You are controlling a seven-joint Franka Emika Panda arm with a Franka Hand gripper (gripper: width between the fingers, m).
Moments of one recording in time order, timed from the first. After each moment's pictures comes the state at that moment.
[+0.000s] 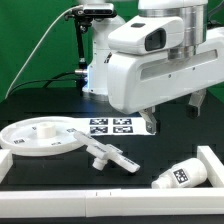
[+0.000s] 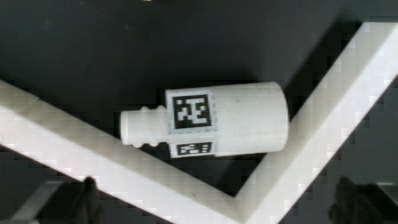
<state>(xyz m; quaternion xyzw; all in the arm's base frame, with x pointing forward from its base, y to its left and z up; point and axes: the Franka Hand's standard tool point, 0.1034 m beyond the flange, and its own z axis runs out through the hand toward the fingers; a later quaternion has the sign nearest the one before) 0.616 0.069 0.109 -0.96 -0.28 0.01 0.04</state>
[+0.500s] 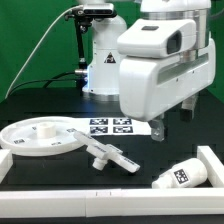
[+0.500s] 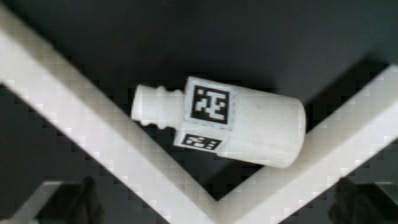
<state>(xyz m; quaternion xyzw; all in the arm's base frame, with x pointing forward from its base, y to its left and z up) 0.631 0.072 0.102 -0.86 -0.50 -0.01 0.01</state>
